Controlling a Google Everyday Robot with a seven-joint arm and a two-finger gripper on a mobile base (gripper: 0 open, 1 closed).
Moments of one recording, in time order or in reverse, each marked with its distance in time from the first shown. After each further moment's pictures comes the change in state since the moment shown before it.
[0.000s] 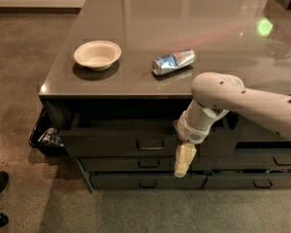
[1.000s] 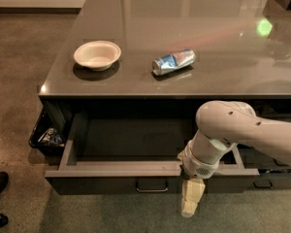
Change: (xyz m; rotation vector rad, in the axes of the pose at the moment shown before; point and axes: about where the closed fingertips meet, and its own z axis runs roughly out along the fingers) arm 0.019 0.104 0.014 -0.072 0.049 0.035
